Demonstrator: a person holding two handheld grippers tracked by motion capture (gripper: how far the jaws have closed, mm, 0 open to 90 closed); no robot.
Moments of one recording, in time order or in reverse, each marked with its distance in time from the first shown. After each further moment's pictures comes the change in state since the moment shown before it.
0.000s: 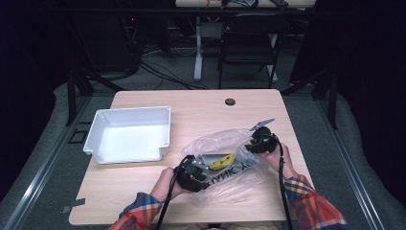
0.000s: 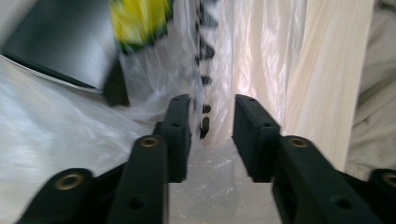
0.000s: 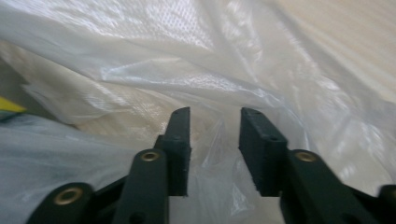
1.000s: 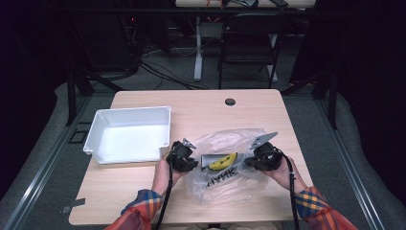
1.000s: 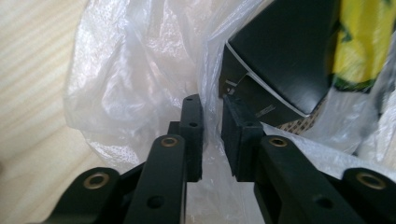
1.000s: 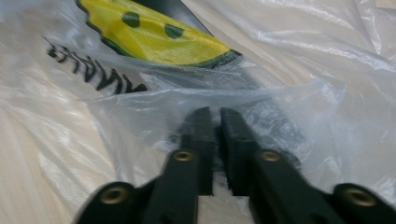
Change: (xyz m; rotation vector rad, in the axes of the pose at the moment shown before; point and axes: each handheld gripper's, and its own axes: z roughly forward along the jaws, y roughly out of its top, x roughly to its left) left arm 0.052 -0.011 0.017 -0.005 0.213 -0.322; right arm 0.056 -0.024 -0.055 0.002 0.163 -0.190
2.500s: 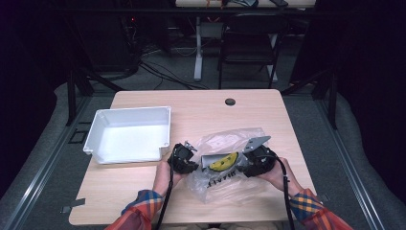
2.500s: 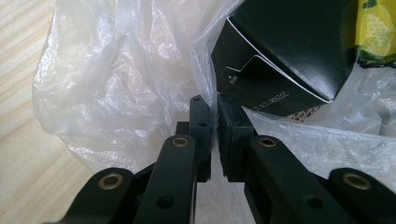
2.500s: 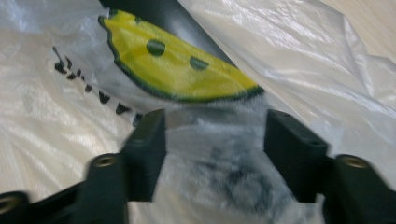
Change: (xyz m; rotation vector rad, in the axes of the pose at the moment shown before) left arm 0.001 -0.003 0.010 0.032 -0.039 0.012; right arm 0.020 0.016 0.007 -0.043 -0.051 -0.101
